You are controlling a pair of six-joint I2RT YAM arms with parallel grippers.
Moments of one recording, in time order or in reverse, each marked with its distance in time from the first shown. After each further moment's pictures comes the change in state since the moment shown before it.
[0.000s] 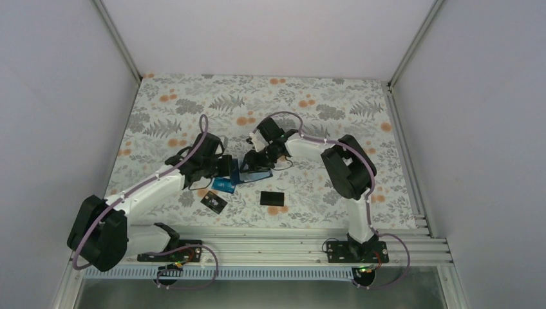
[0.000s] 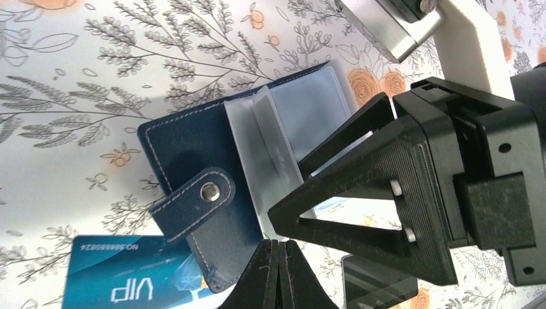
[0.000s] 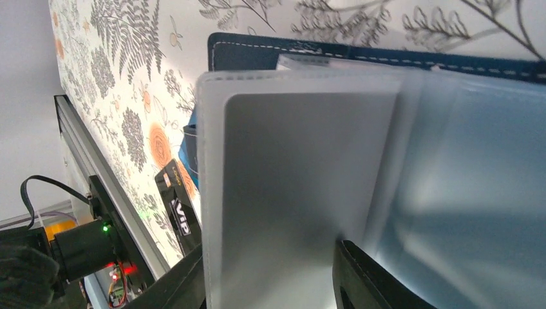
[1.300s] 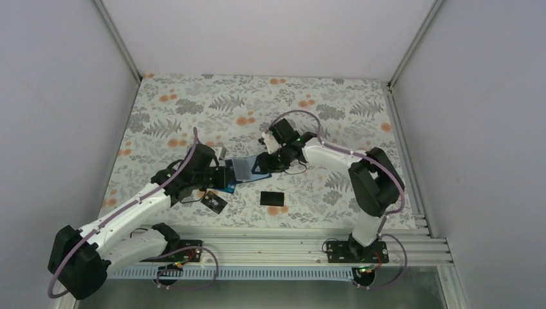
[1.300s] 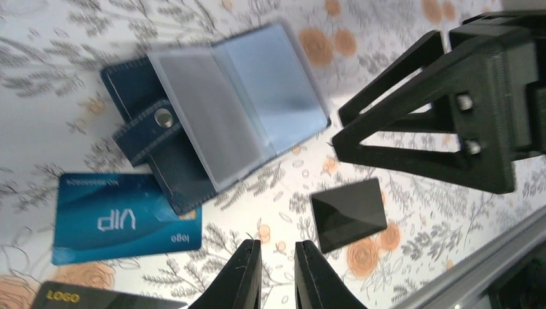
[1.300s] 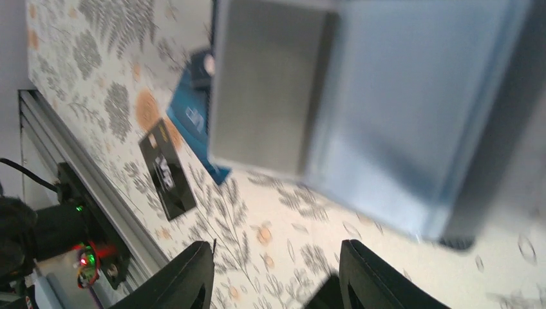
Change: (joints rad) left arm -0.069 -0.267 -0.063 -0.123 -0.017 0.003; right arm -0.009 -0.230 -0.113 -0.079 0.147 -0.043
